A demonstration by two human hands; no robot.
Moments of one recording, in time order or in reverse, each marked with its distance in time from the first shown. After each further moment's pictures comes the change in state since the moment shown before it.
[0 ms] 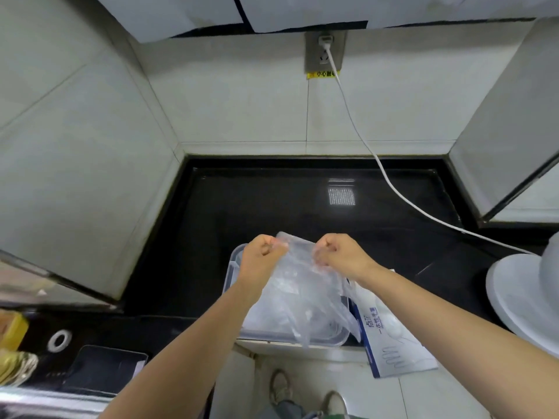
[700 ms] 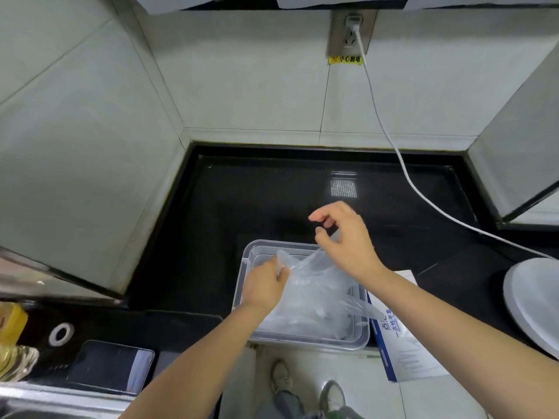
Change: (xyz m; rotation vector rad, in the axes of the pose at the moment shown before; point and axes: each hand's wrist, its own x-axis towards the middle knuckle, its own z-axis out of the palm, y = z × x) left_hand 0.012 -0.059 -0.015 0.636 -0.146 0.096; right_hand 0.011 -0.031 0.025 -0.154 0.304 -0.511
